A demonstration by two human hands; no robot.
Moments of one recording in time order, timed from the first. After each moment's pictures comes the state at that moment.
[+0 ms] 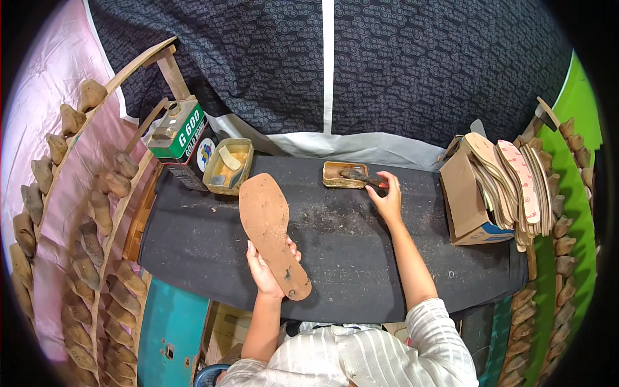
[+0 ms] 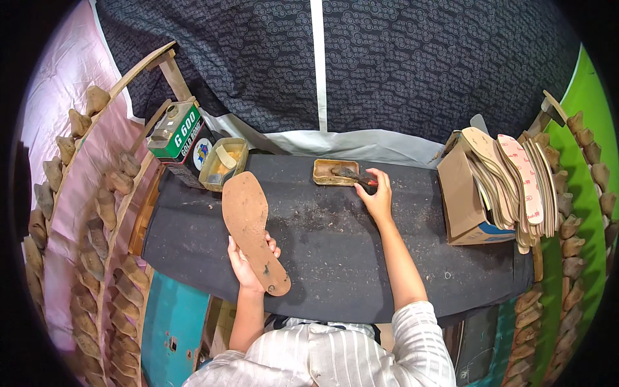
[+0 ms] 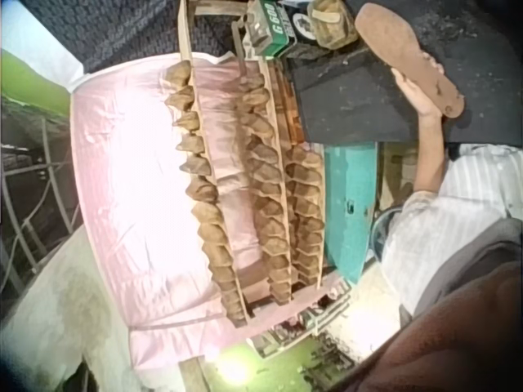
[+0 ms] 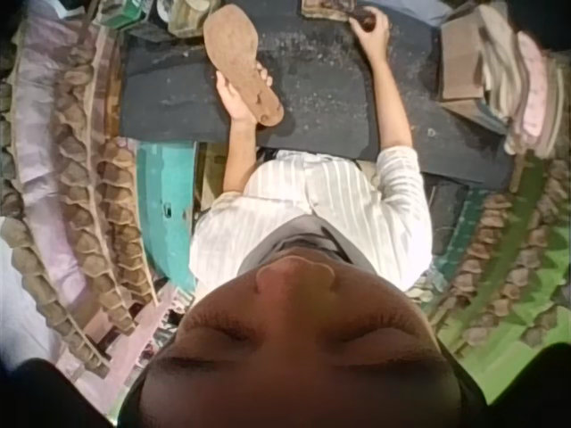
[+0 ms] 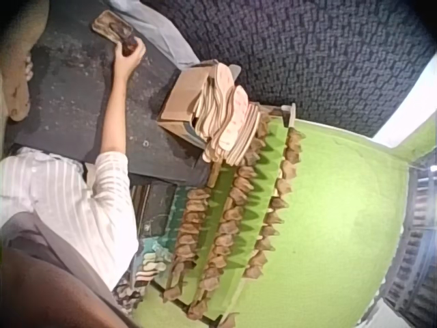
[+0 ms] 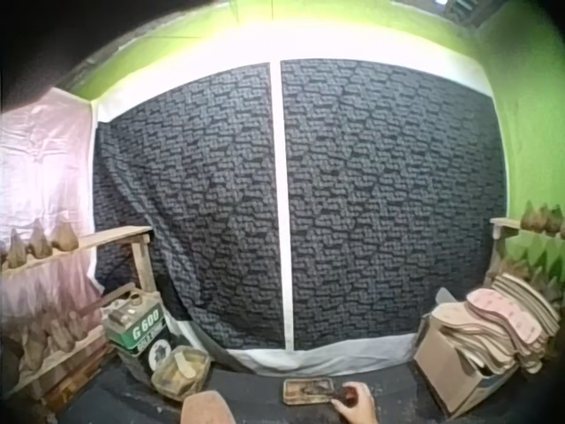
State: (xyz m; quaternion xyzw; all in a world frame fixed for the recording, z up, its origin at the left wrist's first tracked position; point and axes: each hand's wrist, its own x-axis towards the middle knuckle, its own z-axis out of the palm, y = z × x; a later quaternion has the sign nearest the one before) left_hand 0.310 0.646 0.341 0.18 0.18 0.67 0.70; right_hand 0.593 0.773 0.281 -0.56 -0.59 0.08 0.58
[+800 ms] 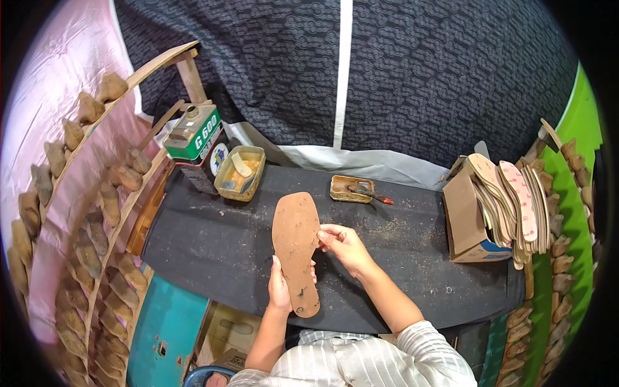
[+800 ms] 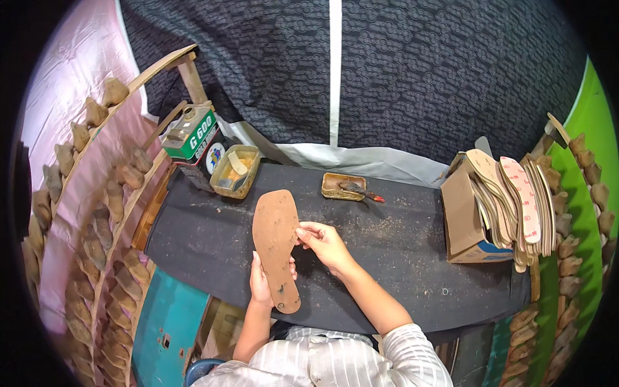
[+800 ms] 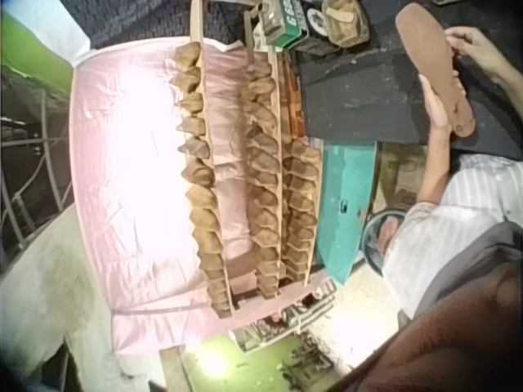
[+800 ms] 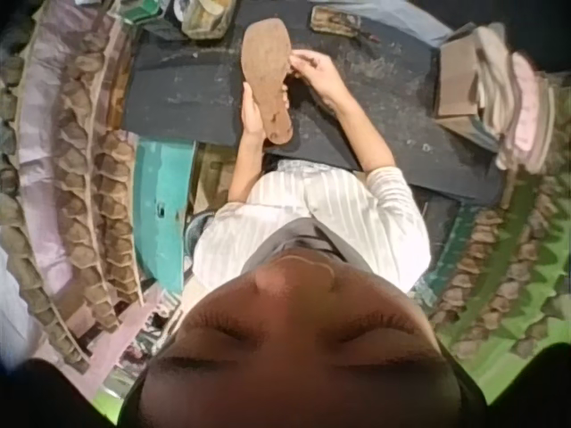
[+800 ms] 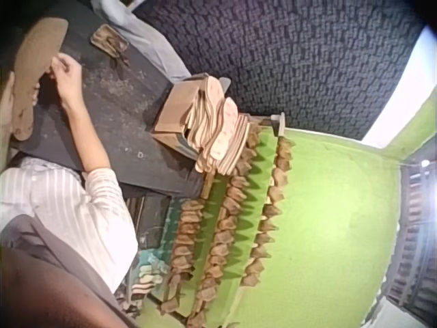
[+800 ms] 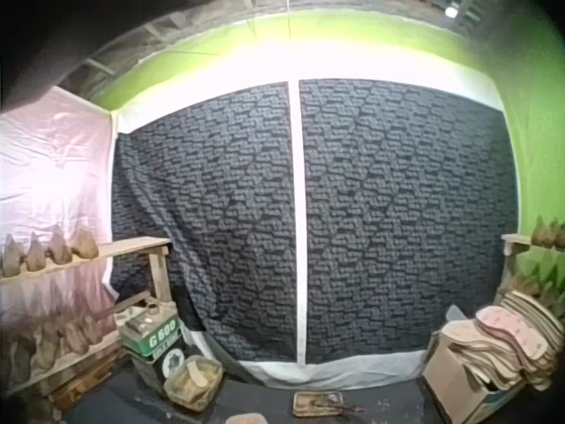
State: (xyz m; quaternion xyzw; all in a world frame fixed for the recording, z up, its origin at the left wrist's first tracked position) left_hand 0.311 0.622 0.314 0.27 0.22 0.59 0.73; right_hand 0.470 0.682 0.354 -0.36 -0.51 0.63 0.46
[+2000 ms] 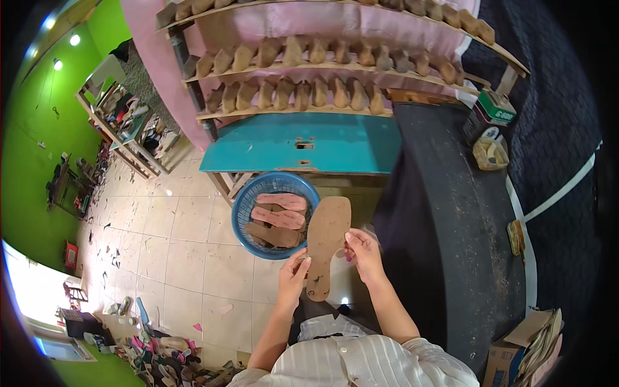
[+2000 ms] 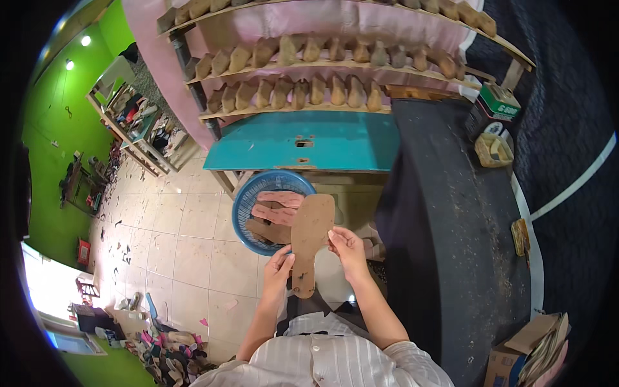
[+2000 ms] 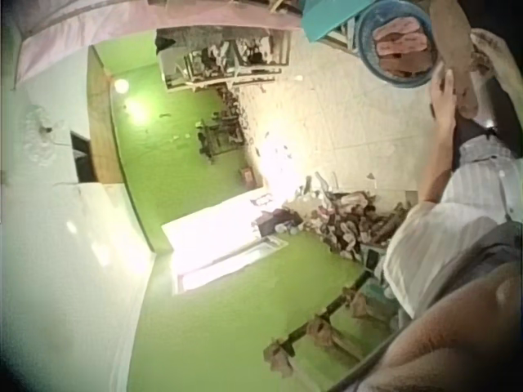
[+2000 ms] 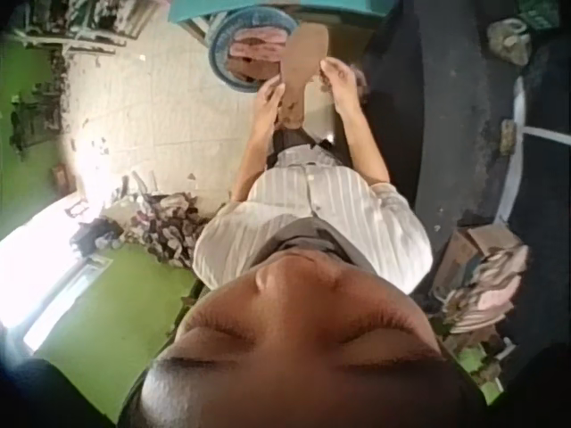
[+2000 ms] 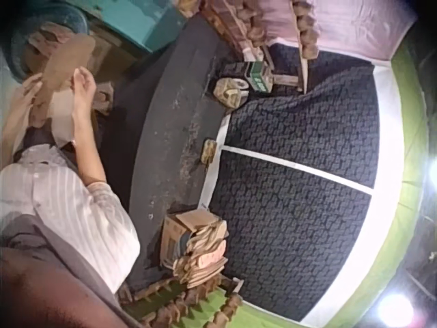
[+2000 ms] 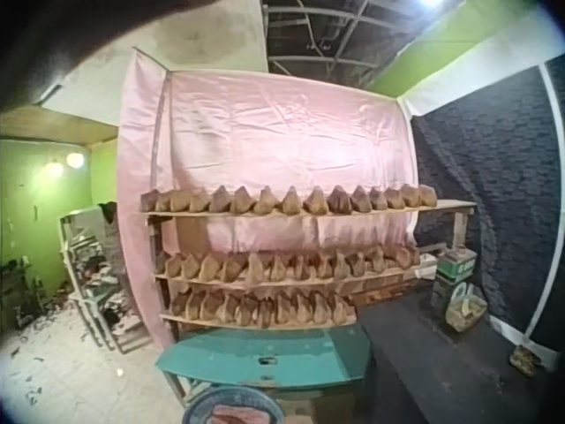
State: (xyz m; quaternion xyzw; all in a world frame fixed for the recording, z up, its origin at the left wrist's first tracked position) left_hand 0.350 0.165 0.253 -0.05 0.57 0.80 0.18; right_hand 0.354 0.348 0.257 -0.18 -0.50 0.84 0.04
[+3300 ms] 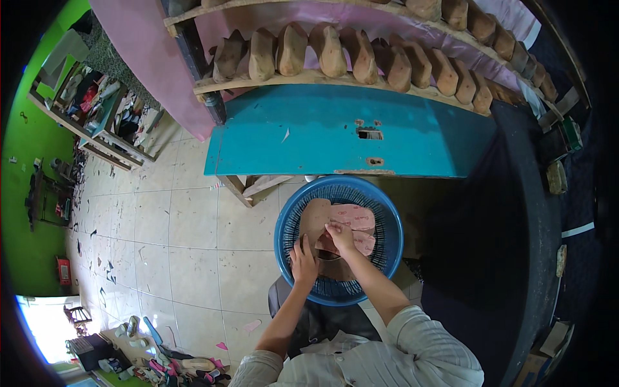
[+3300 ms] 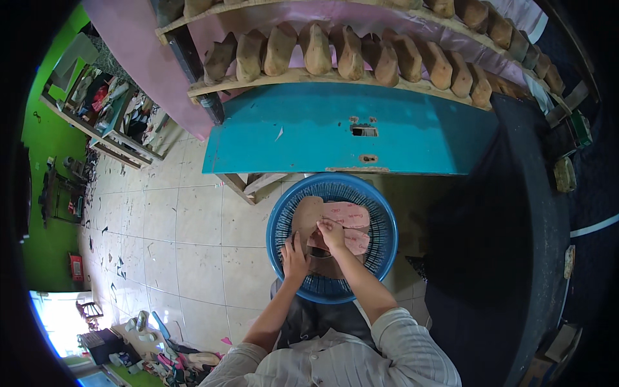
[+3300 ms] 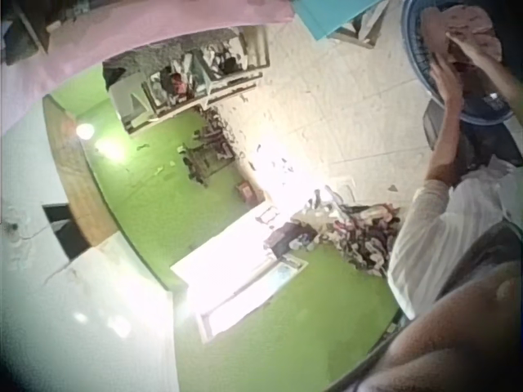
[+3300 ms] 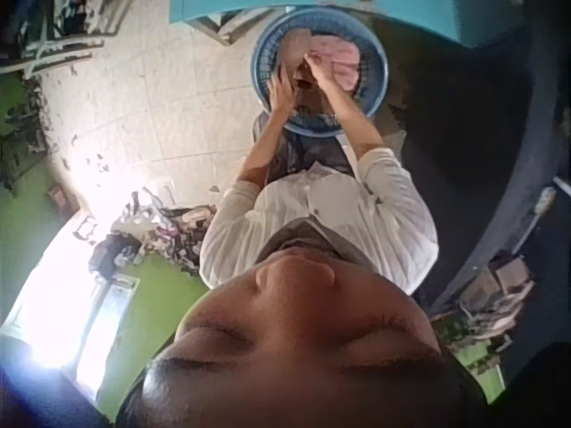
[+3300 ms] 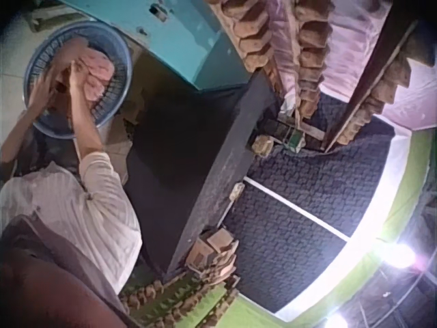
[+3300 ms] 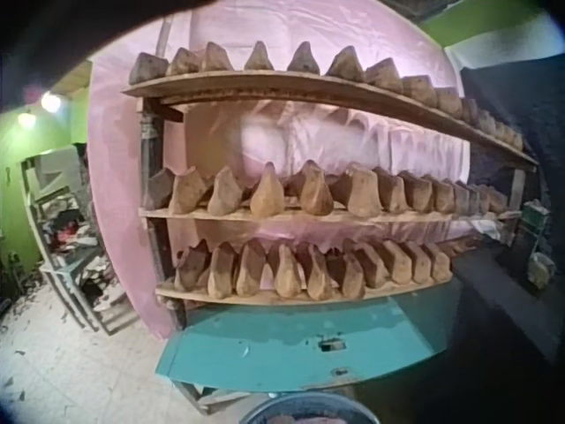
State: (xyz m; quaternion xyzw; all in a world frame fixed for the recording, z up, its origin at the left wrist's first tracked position) left_hand 0.076 0.029 -0.032 0.08 0.94 0.30 0.11; right_hand 0.041 0.173 -0.083 -0.31 -0.64 0.71 -0.02
